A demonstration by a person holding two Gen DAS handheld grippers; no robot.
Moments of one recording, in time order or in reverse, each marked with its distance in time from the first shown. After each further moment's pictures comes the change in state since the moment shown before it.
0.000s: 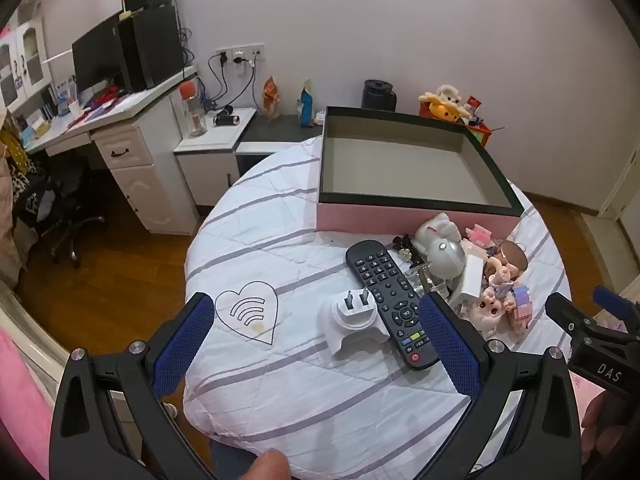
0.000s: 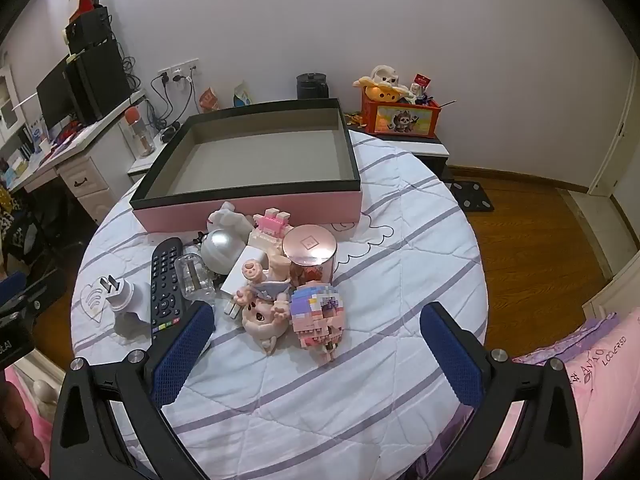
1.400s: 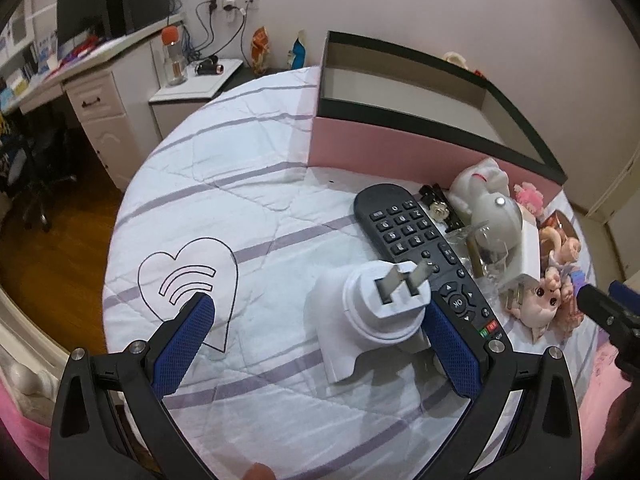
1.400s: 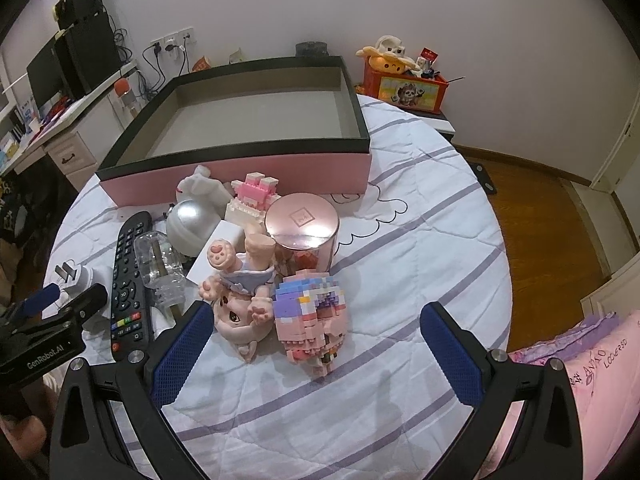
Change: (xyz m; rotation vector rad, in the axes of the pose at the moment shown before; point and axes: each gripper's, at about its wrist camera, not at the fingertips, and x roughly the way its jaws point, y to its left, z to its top) left arm 0.105 0.012 -0.030 -0.073 0.122 -0.065; right arm 0.056 0.000 0.000 -0.023 0.115 -0.016
